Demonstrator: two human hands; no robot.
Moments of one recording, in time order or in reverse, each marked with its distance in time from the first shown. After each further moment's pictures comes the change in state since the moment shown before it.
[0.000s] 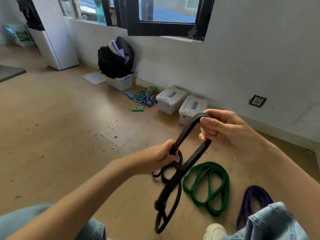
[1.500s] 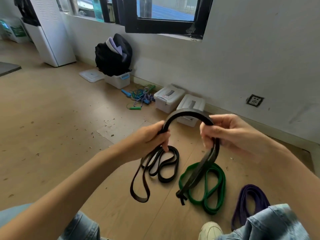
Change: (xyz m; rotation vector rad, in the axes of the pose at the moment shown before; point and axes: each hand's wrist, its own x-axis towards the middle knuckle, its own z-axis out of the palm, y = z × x) left_hand -0.002 0.009 -0.023 -0.123 0.241 0.125; right_hand -0.013 -0.008 -0.012 -0.125 -0.087 0.101
